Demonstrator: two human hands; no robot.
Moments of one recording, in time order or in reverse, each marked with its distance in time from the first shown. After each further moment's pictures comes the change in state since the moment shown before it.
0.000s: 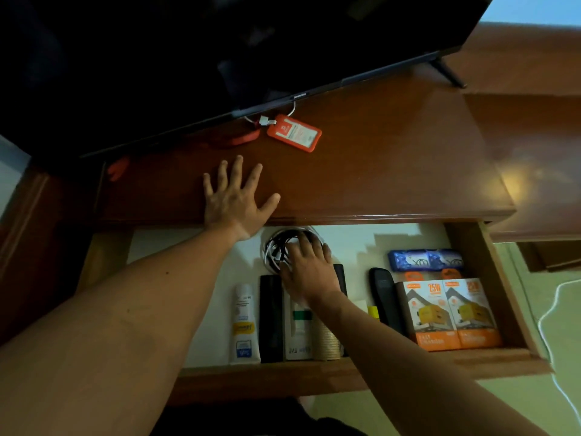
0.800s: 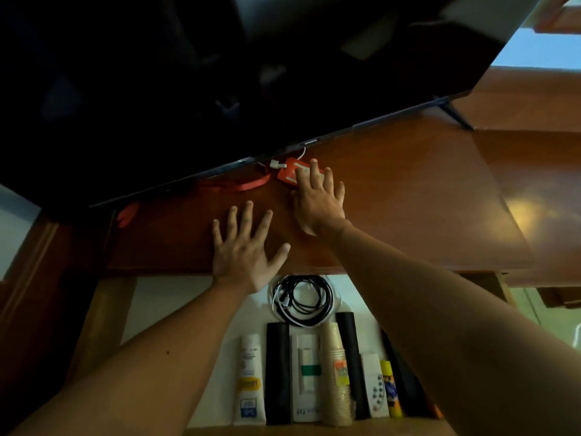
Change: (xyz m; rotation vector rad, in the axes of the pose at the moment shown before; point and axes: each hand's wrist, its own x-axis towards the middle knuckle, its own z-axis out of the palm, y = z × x) left_hand 0.000 -0.001 0.002 0.008 0.053 0.012; right_hand 0.175 0.003 -0.131 0.053 0.147 0.006
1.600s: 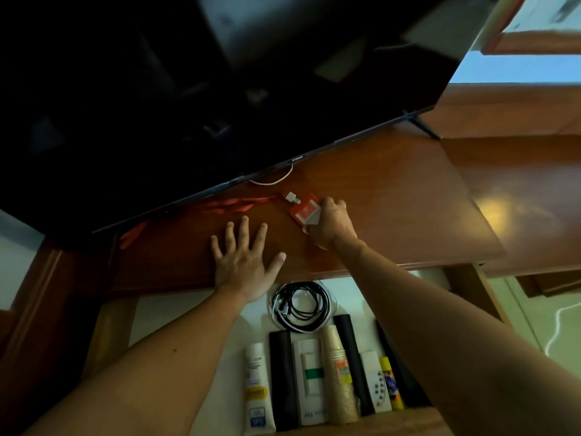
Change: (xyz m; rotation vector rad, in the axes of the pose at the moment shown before) left_hand 0.003 -0.003 -0.010 -0.021 -0.145 0.025; right_hand -0.039 0.016 -0.027 0.321 0.026 0.341
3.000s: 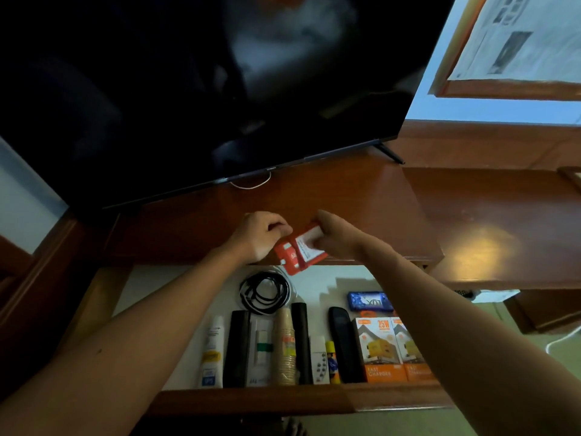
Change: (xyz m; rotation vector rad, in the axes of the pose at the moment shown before) left_hand -0.056 0.123 -0.105 -0.699 0.005 0.137; right_hand -0.100 0.072 -0.124 0.122 -0.378 -0.451
